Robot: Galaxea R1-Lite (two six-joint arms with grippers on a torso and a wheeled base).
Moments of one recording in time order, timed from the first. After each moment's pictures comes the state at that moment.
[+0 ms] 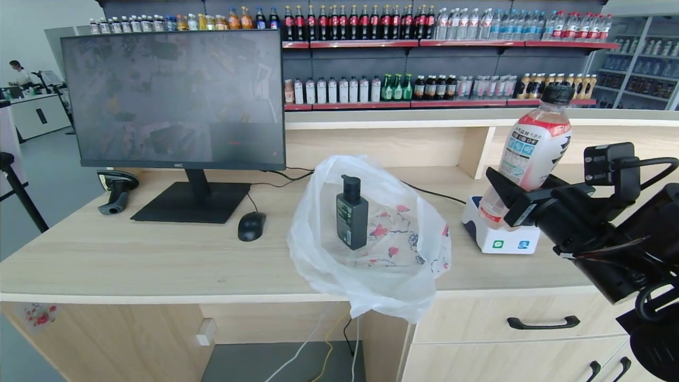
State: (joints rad) left arm 0.00 0.00 0.00 -0.01 0.00 -0.01; right arm 0.27 1.75 -0.46 -1.57 -0.03 -0.05
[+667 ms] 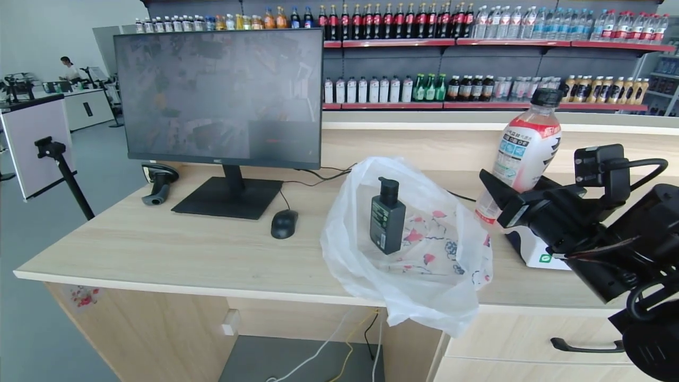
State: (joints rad) left arm 0.00 0.00 0.00 -0.01 0.00 -0.01; right arm 0.30 1.77 -0.48 -1.57 -0.03 -0.05
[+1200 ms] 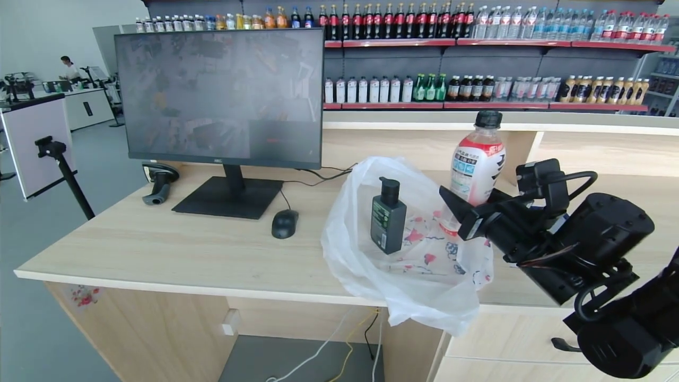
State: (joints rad) left arm 0.00 0.00 0.00 -0.01 0.00 -0.01; right arm 0.38 1.90 -0.54 -1.57 -0.02 -0.05
